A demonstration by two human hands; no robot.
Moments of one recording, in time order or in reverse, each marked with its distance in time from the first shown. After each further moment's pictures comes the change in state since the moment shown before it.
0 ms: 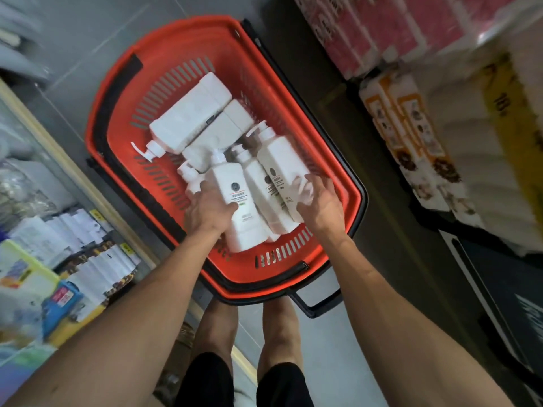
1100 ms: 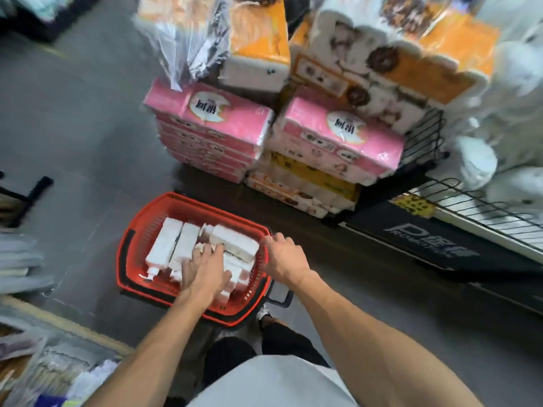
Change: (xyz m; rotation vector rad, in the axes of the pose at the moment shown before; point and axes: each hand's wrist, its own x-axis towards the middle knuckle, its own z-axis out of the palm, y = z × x) left_hand -0.301 0.044 -0.184 0.811 0.117 0.849; right_hand -0.328 -0.093 -0.174 -0.155 0.158 0.063
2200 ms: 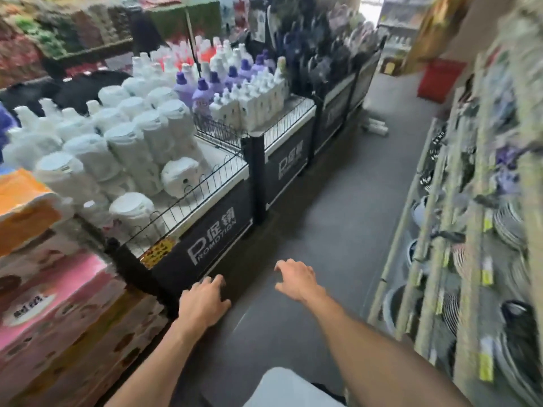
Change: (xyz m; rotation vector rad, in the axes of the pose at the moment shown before) left_hand -0.193 0.402 -0.007 0.592 0.080 1.265; right_hand -0.408 0.269 0.079 0.690 0.534 1.060
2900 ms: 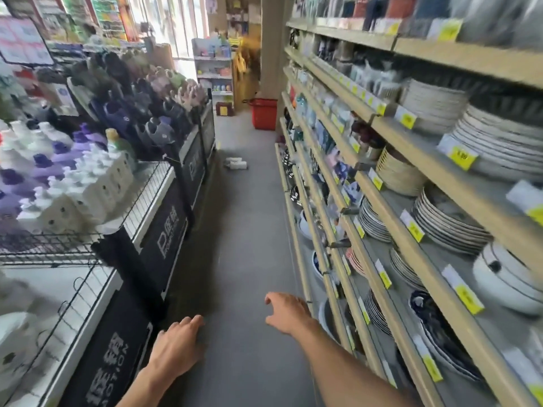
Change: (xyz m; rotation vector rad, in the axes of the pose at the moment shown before) left_hand 0.247 0.132 -0.060 0.184 -0.041 0.651; right_hand 0.042 0.128 -0.109 0.278 0.235 0.545
